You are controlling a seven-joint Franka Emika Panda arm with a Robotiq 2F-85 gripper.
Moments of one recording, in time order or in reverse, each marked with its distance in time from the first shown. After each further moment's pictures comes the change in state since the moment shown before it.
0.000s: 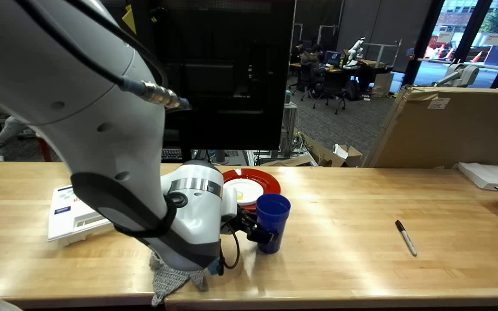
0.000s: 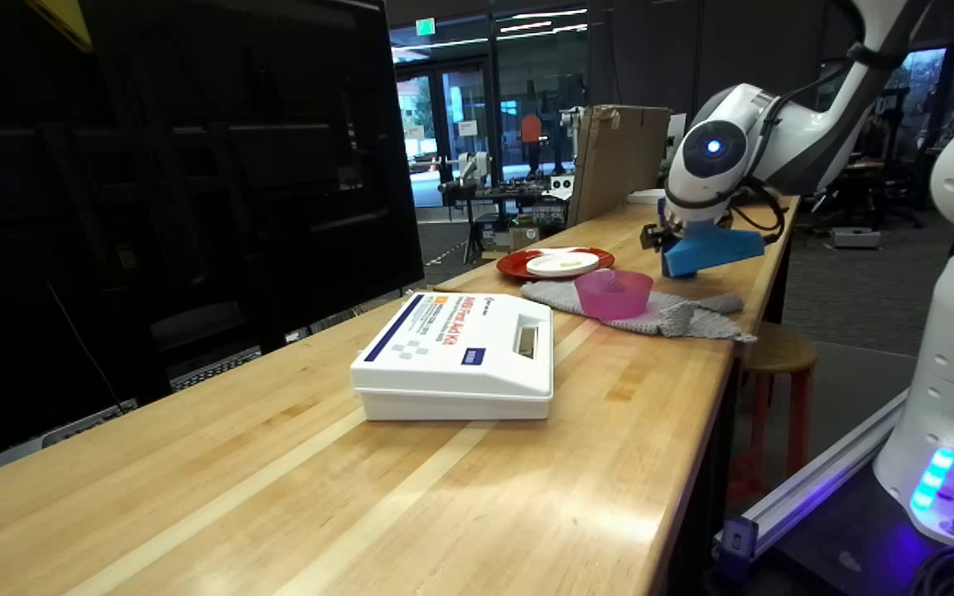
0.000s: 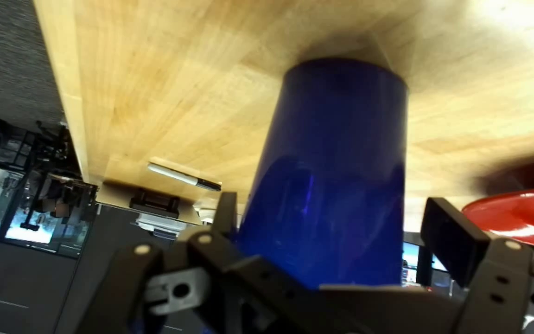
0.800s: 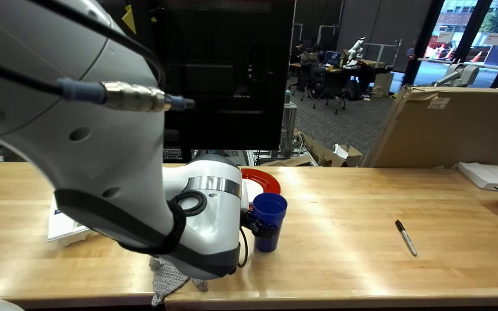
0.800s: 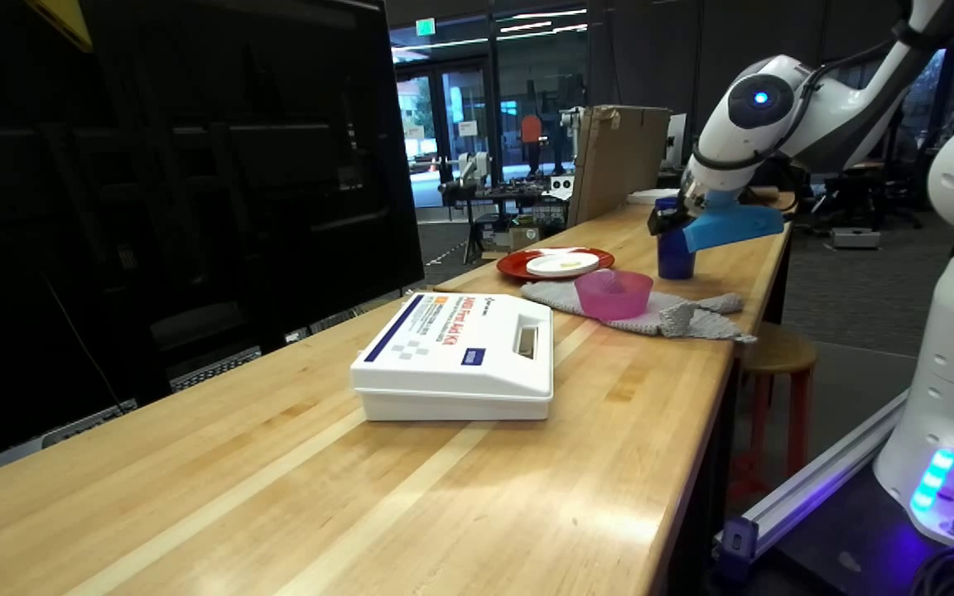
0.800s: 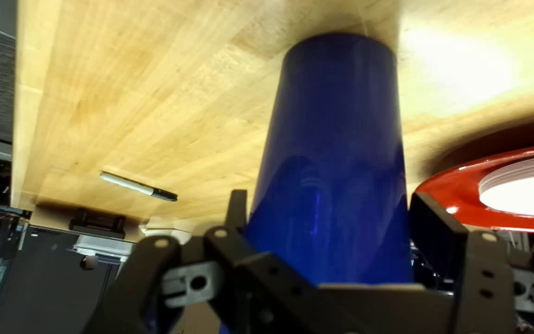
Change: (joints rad) arm -0.026 -0.108 -0.127 0.000 -0.095 0.269 -0.115
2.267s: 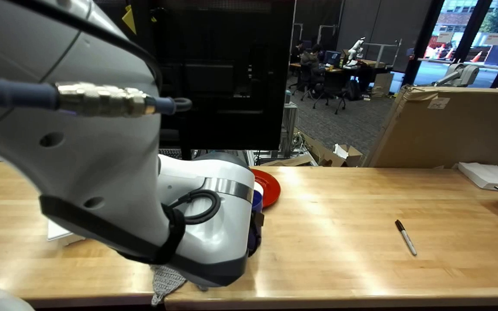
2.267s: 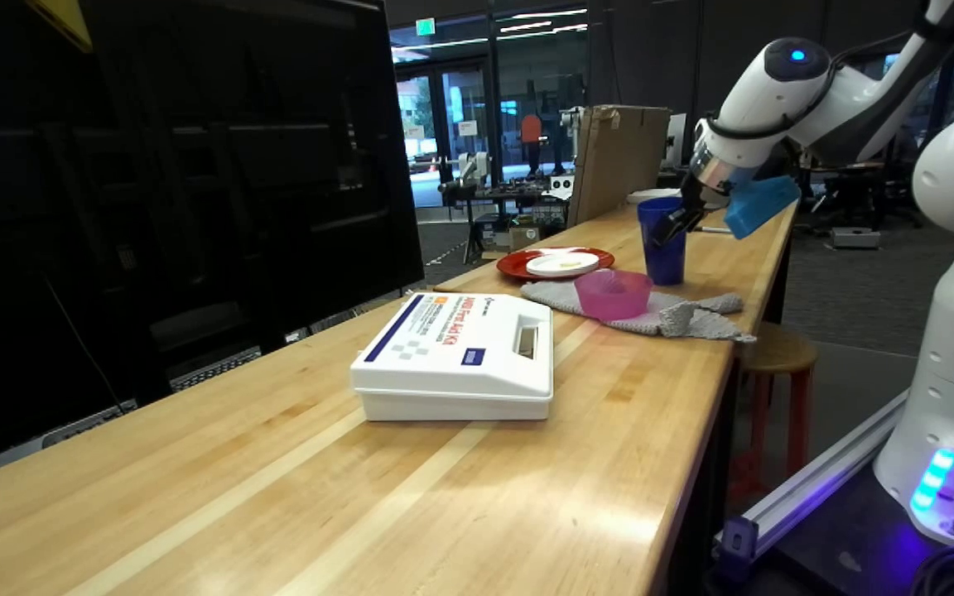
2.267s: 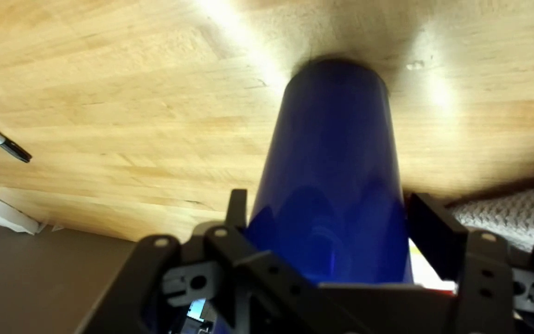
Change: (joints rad) arm -0.112 -0.028 0.027 0.005 0.025 0.323 -0.563
